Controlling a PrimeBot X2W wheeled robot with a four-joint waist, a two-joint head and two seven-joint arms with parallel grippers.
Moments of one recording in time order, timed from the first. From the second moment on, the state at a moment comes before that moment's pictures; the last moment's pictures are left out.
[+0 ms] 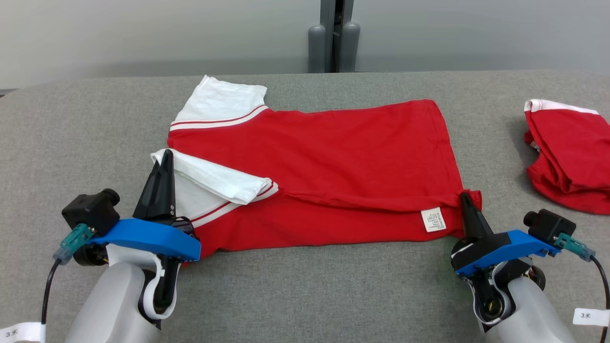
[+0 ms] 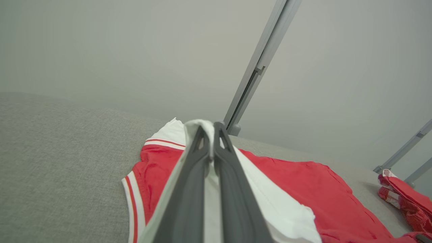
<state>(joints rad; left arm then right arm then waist) -0.37 0.24 -0.32 0.40 -0.68 -0.06 -0.25 -0.41 -0.05 0.02 0.70 0.68 0.13 -0.16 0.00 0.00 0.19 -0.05</state>
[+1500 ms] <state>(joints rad) -0.11 0.25 -0.24 0.39 -0.78 0.03 0.09 -0.20 -0.05 -0.14 0.34 0.16 0.13 0.00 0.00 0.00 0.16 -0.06</state>
